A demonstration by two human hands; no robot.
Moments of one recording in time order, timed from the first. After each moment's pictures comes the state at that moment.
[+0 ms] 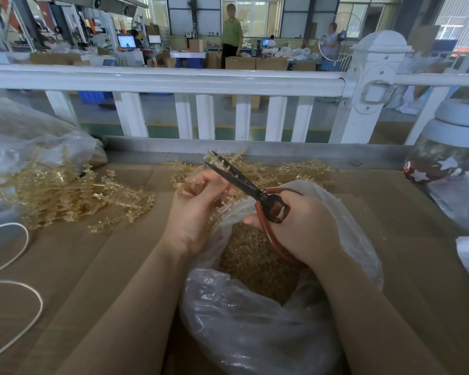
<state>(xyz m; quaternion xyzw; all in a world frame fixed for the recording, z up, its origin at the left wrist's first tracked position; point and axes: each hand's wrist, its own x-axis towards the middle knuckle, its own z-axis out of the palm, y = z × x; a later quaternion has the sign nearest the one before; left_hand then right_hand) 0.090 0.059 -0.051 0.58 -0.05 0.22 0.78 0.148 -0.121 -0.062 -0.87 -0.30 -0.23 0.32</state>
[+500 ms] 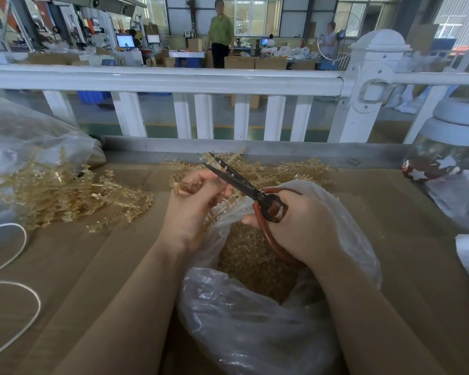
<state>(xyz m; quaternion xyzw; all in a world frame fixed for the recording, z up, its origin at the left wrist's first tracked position) 0.090 0.063 -0.049 0.59 -0.04 0.23 0.77 0.149 -0.121 -0.063 -0.88 -0.30 -0.23 0.29</state>
